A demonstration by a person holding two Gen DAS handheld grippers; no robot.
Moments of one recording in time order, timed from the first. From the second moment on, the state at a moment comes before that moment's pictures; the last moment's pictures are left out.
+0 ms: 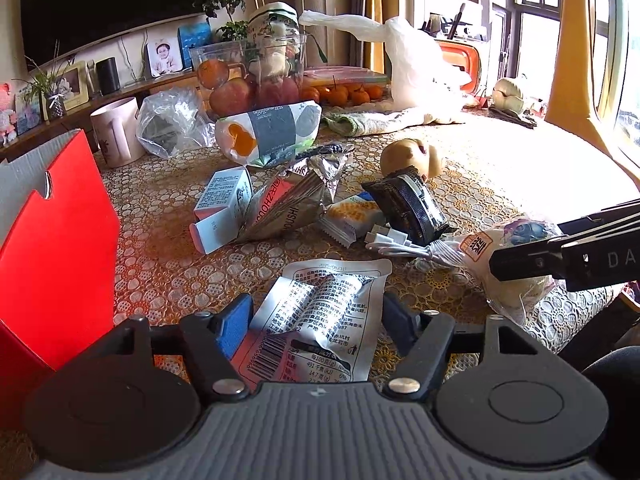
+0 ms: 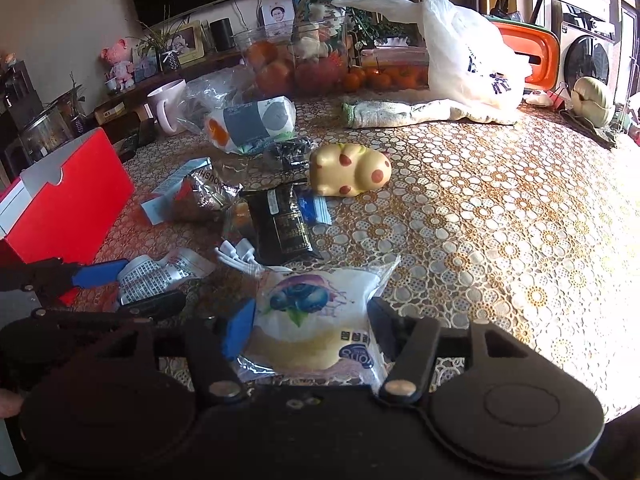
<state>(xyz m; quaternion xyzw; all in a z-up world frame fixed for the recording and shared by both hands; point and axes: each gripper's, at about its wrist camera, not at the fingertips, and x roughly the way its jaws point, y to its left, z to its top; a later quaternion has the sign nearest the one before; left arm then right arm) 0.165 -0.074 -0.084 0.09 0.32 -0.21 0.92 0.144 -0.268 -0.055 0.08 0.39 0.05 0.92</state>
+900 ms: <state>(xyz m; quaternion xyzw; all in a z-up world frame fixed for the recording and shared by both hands) 0.105 -0.009 0.014 0.04 0.28 -0.11 0.95 0.130 -0.214 0.035 0.03 0.35 0.17 0.92</state>
